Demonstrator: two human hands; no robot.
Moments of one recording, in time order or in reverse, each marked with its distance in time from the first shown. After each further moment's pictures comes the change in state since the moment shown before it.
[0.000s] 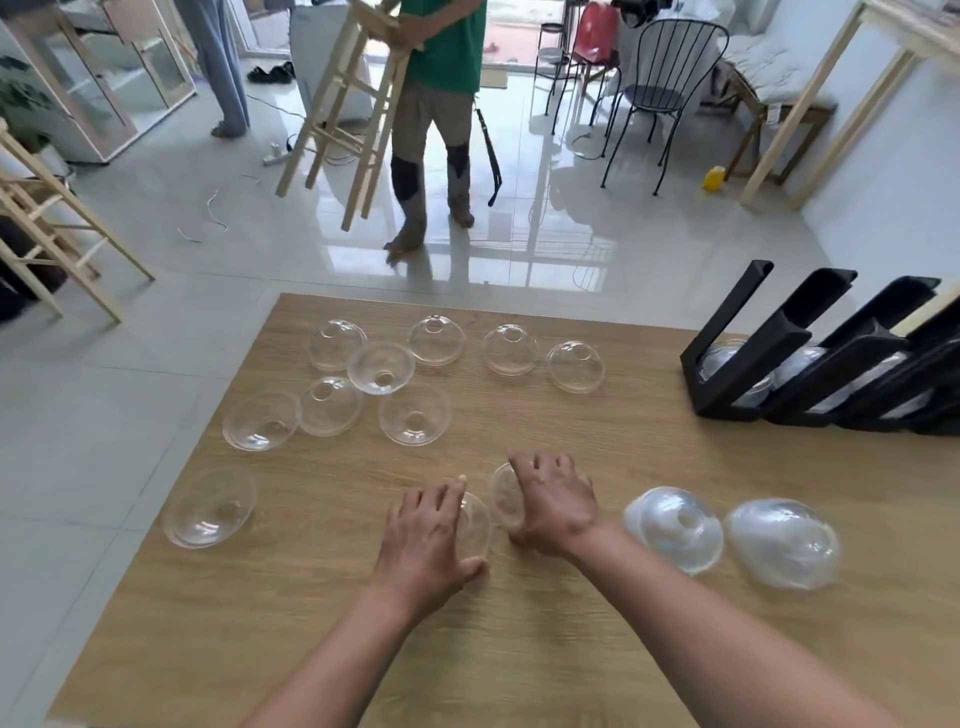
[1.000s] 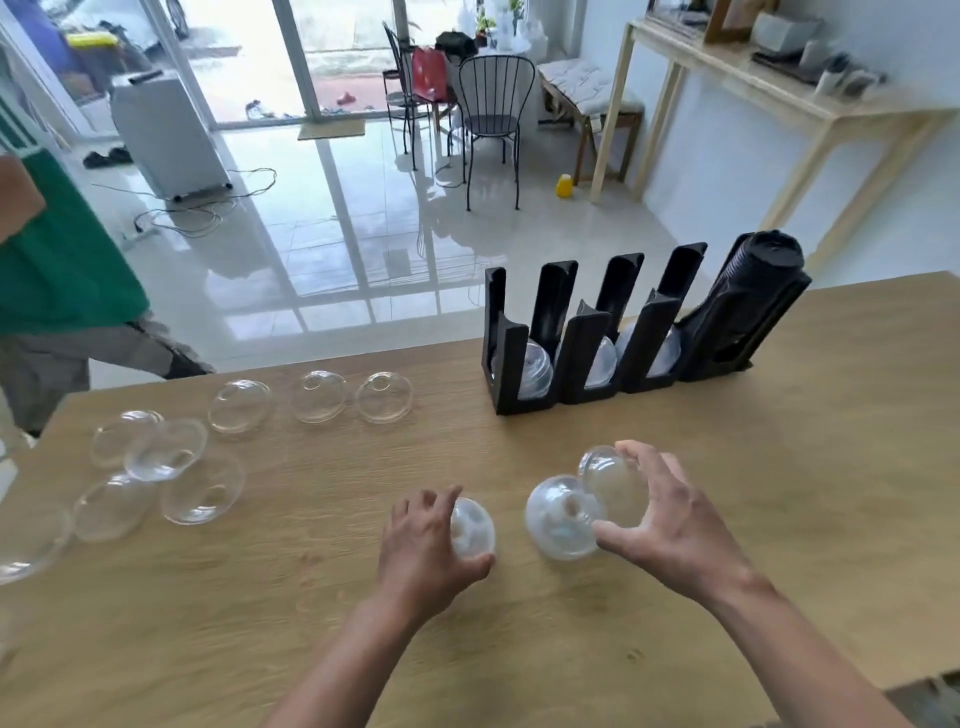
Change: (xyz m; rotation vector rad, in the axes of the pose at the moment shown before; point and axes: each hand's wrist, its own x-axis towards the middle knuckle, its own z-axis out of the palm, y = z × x) left_hand 0.043 0.236 0.012 -0.200 -0.072 0.123; right_hand -0.192 0.292 -0.042 0.622 0.495 0.264
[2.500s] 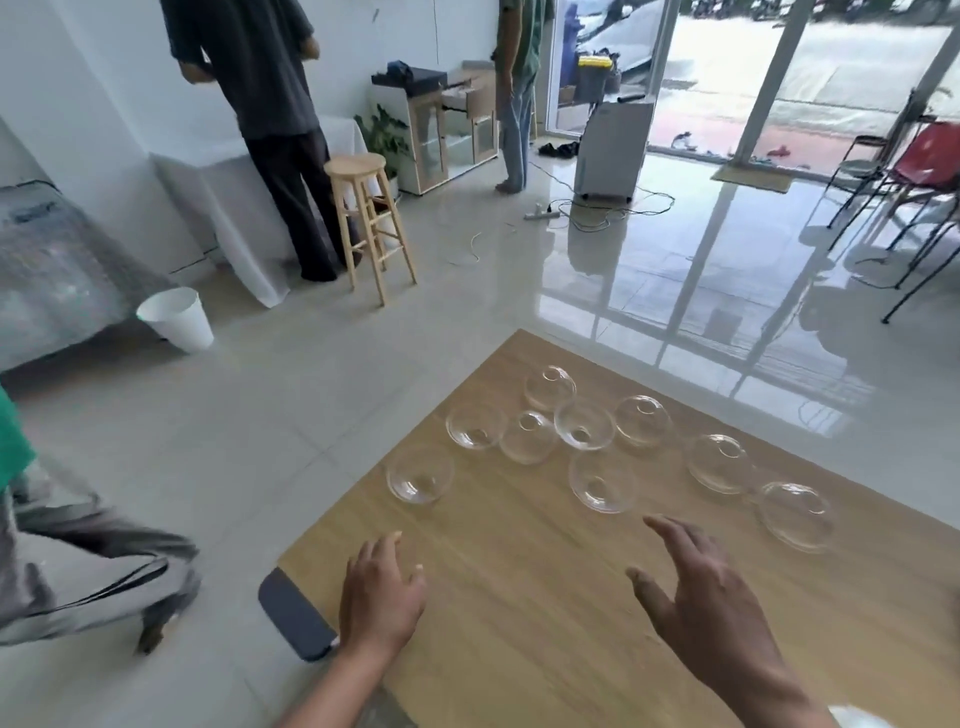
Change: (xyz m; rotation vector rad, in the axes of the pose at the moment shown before) left_hand -0.214 -0.319 -0.087 -0.180 0.600 -0.980; right_hand 0.015 -0.274 0.244 -0.159 -0.307 -0.684
